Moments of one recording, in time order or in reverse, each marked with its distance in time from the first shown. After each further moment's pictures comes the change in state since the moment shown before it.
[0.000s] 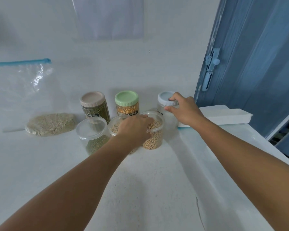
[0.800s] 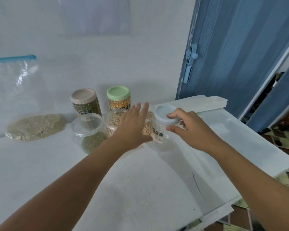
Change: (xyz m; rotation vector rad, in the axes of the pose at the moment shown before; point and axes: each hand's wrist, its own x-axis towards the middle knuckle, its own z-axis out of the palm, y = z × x) left_hand -0.037 -0.008 0.005 -0.308 -0.054 0.146; right_hand -0.147 -0.018 -0.014 -0.007 -0.047 -0.018
